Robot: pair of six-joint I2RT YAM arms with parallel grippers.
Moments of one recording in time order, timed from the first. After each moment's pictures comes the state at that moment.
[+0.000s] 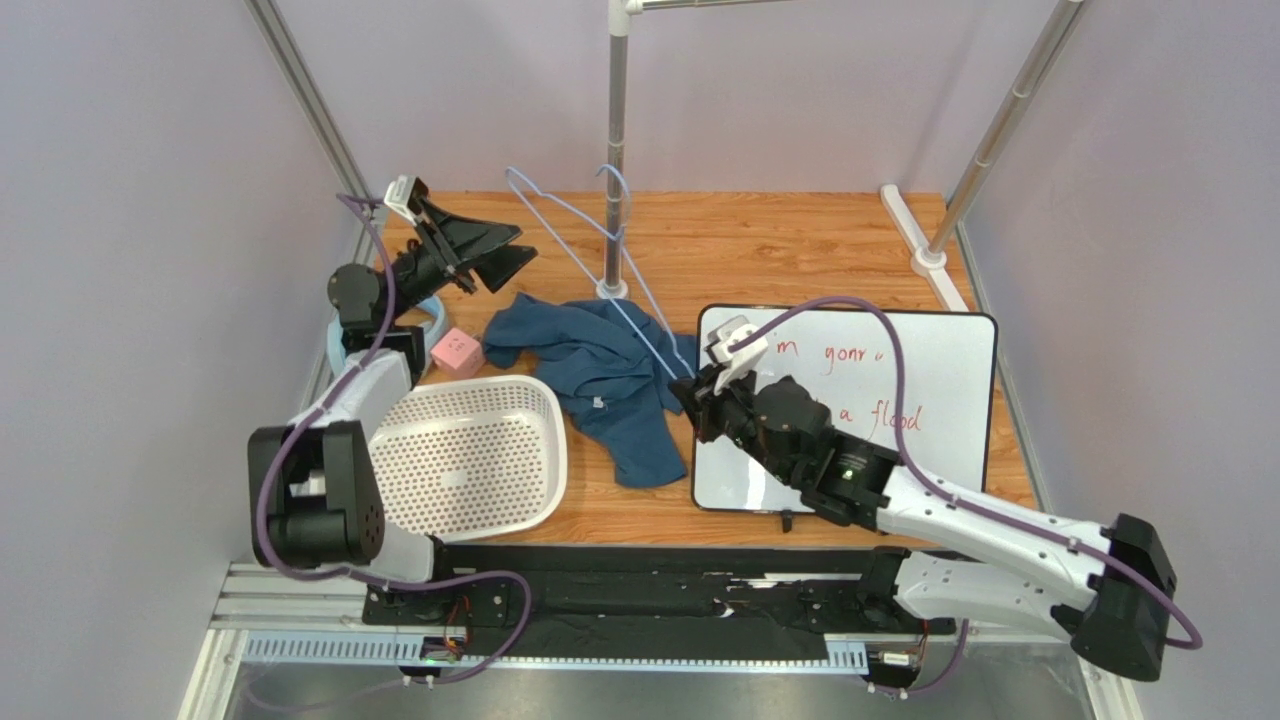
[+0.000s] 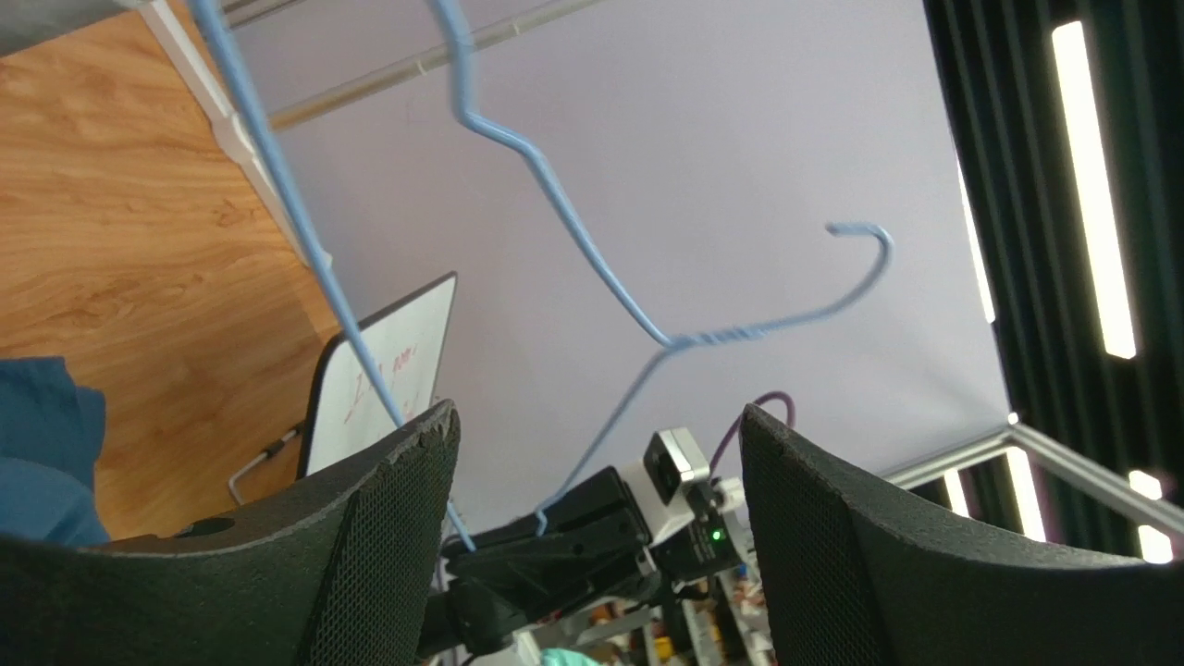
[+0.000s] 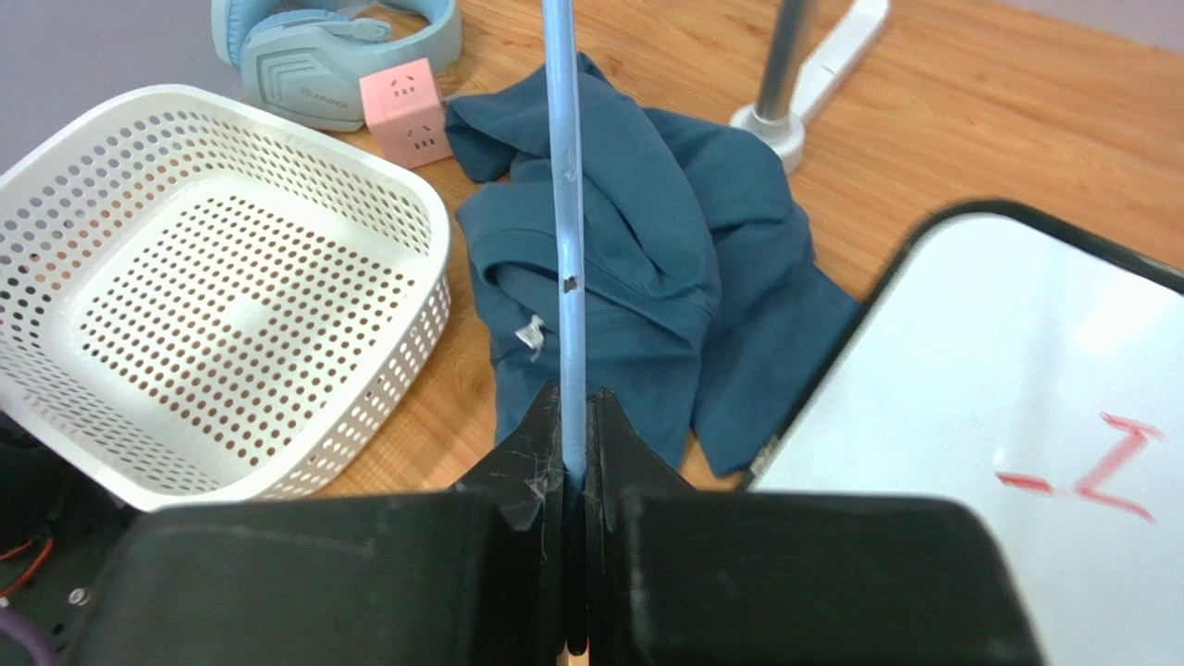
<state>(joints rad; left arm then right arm) 0.08 1.48 0.84 1.20 1.01 -1.82 1.05 1.01 0.70 0.13 0.33 0.18</state>
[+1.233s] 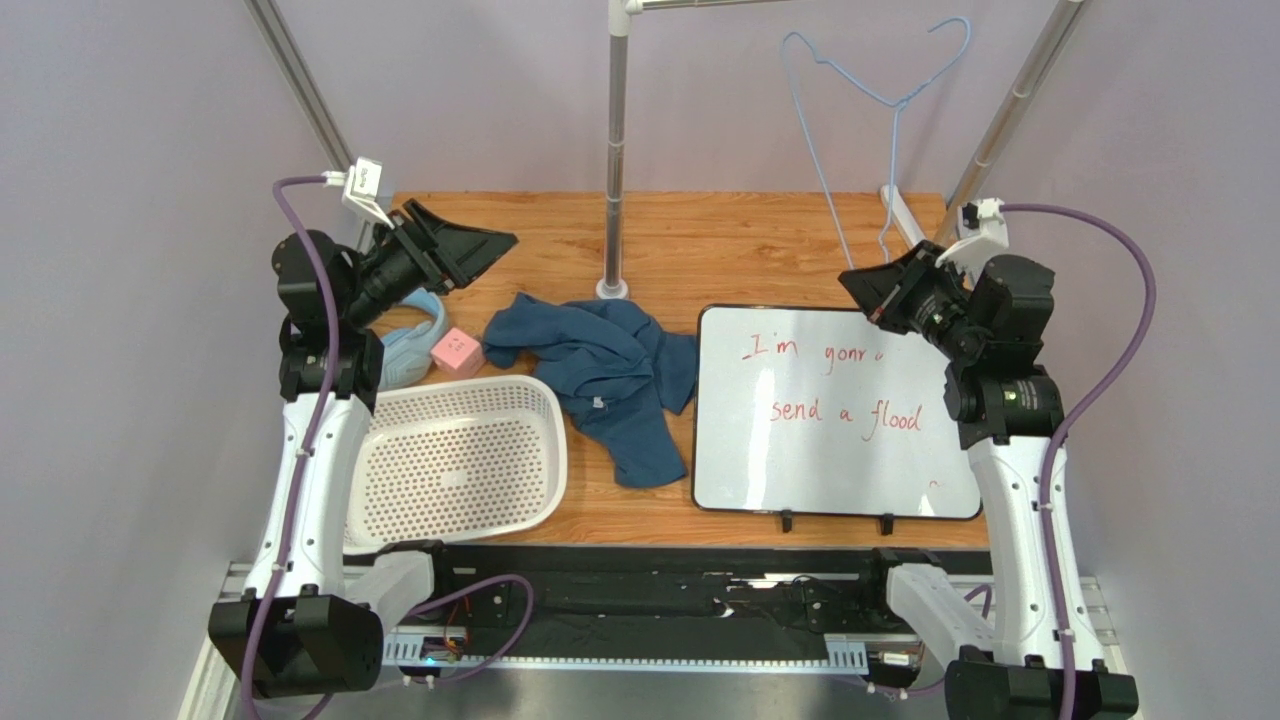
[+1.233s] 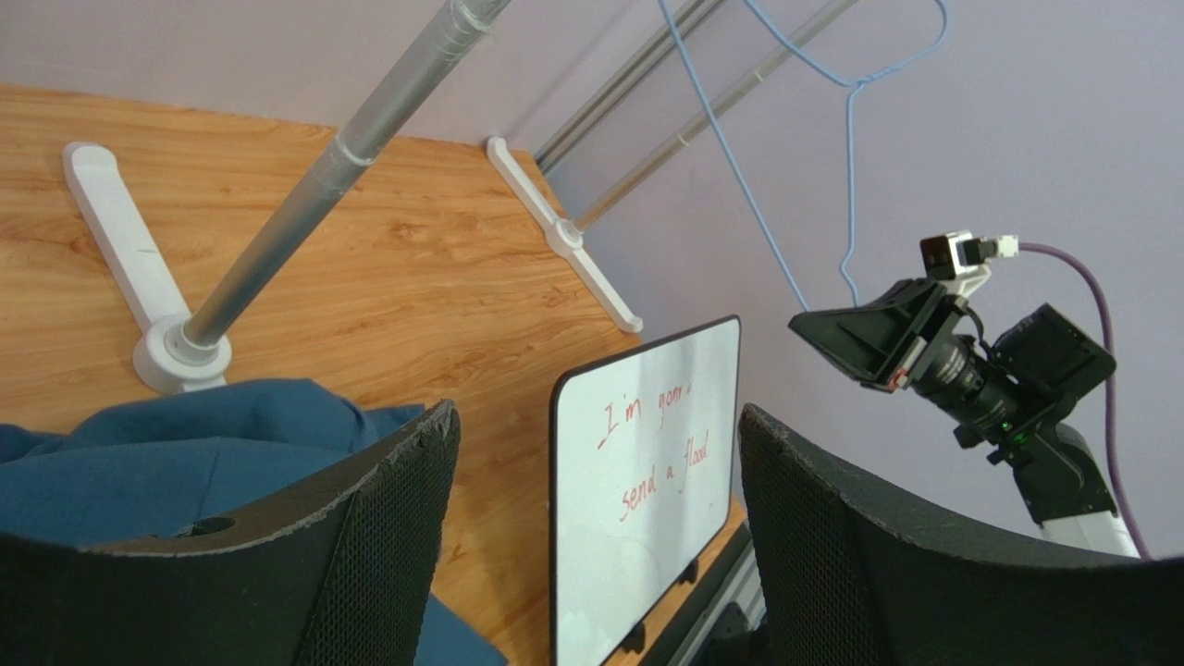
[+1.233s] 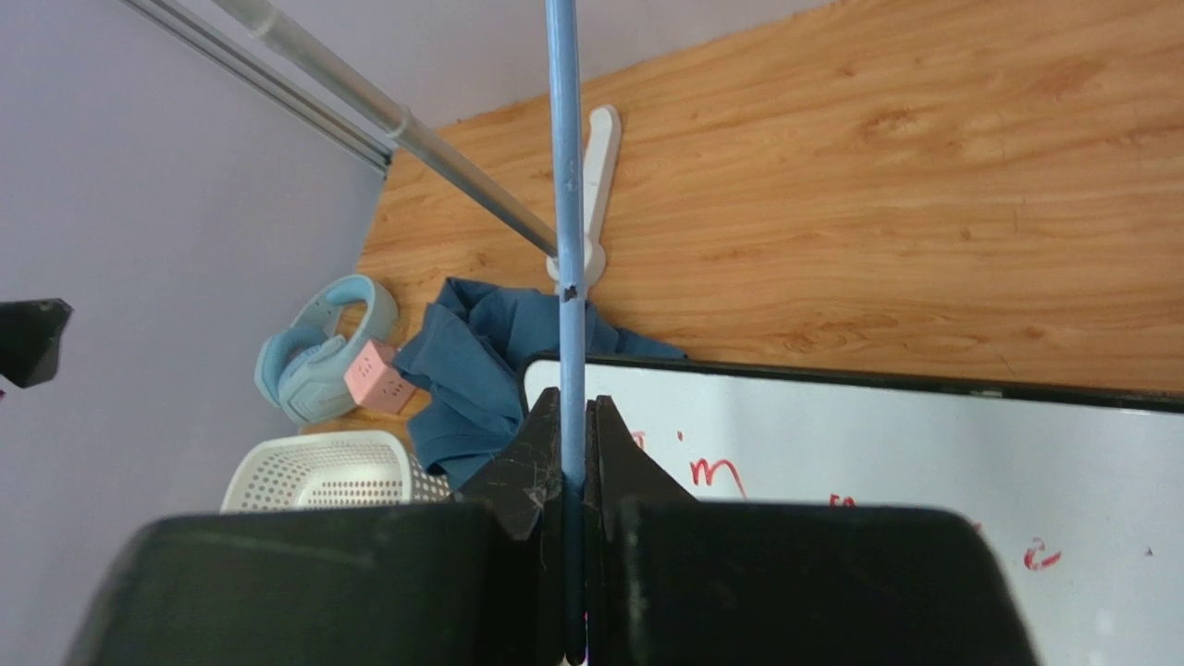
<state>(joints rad) 0.08 1.05 1.08 0.06 0.83 -0.82 -0.03 0.93 1.10 -0.41 -0.44 0.52</state>
